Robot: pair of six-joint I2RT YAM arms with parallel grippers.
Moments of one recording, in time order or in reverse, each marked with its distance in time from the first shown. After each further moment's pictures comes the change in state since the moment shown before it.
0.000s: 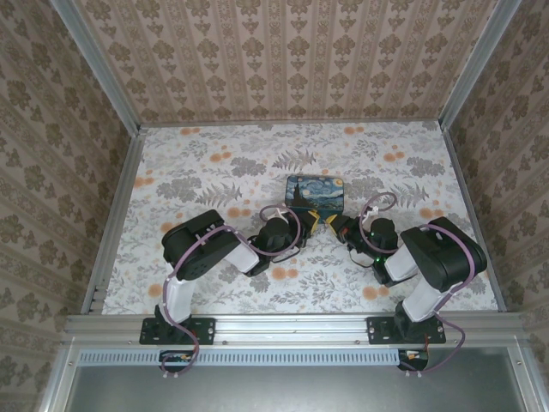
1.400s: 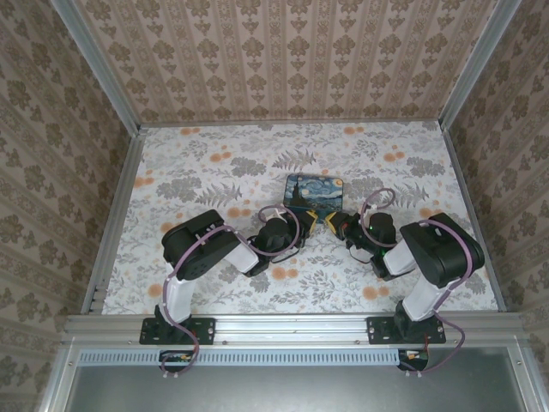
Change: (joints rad) left arm 0.002 0.000 -0.006 -0.005 -0.021 0.000; right arm -0.016 0.035 0.058 -0.071 -0.056 0.113
